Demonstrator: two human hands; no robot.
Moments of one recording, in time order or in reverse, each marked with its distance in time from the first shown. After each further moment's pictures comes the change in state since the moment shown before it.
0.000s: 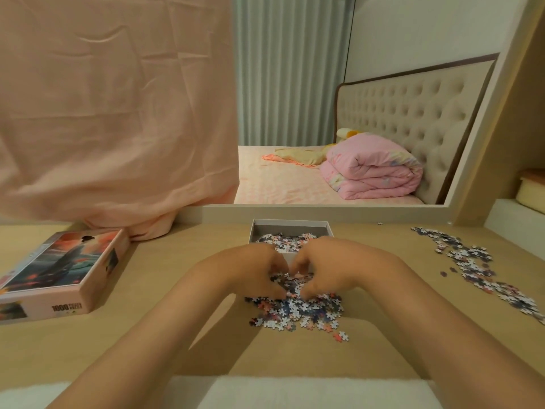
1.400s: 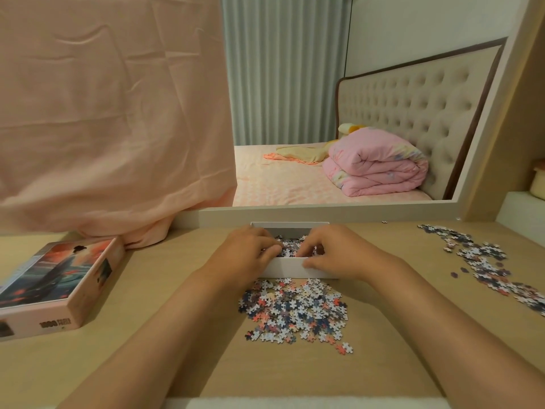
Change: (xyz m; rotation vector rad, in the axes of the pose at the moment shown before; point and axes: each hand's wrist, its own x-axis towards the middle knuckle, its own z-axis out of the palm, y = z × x) left_hand 0.039 -0.039 0.022 -0.070 0.480 0.016; right_hand 0.031 0.047 0.014 0.272 0.321 -0.034
